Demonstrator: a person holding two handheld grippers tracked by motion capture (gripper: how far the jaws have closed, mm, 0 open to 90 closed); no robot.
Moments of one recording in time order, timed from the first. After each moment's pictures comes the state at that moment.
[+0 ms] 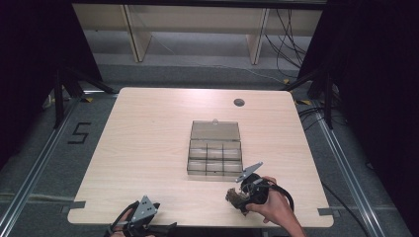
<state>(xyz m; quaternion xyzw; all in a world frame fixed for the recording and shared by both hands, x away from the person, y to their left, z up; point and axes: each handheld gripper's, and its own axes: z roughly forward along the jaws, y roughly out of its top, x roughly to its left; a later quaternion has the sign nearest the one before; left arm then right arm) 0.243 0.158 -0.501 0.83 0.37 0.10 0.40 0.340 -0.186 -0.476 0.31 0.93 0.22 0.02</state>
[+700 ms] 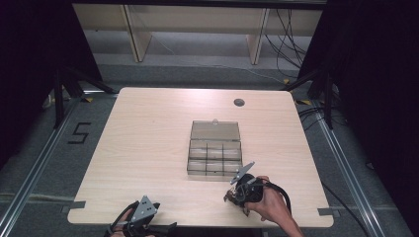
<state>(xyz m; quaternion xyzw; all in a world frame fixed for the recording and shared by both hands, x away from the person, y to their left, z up) 0.243 0.159 -0.501 0.83 0.37 0.11 0.40 0.345 -0.173 -0.479 0.27 0.94 0.20 0.00</state>
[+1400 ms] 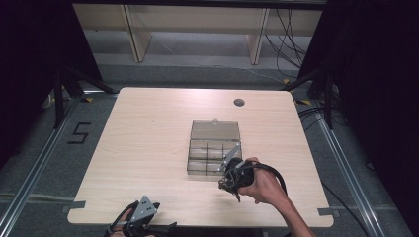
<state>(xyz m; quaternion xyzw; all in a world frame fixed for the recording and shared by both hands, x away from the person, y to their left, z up) 0.242 0.157 -0.502 0.82 0.38 0.10 0.41 0.365 -0.138 -0.419 0.20 0.97 0.17 0.01</state>
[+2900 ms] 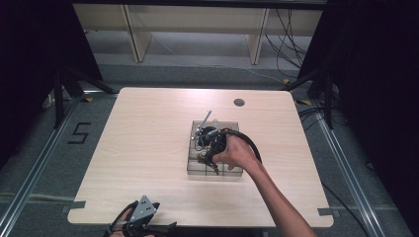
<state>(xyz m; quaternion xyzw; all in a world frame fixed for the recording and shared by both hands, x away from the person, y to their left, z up) 0.244 0.160 -0.500 0.83 0.37 0.10 0.40 0.430 -0.070 -0.375 0.19 0.97 0.15 0.01</state>
